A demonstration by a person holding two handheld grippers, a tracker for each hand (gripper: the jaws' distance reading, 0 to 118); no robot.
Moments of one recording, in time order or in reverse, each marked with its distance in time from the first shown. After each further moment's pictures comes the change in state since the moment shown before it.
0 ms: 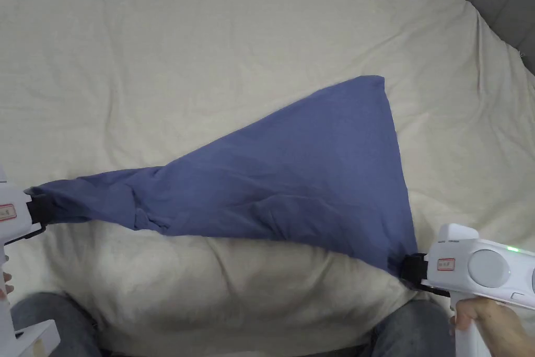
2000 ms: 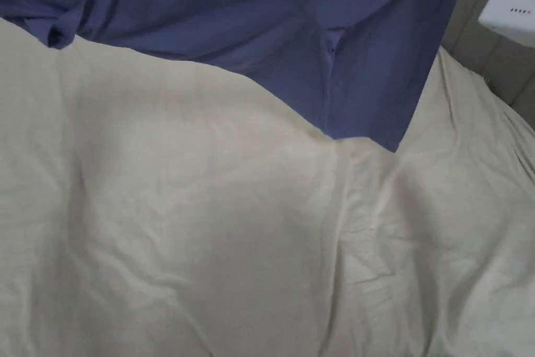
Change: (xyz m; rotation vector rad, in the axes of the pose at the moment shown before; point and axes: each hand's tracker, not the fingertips) left arm 0.111 0.332 0.069 0.570 -0.191 -0.002; right arm -0.038 0.330 0.293 0.797 0.262 -0.119
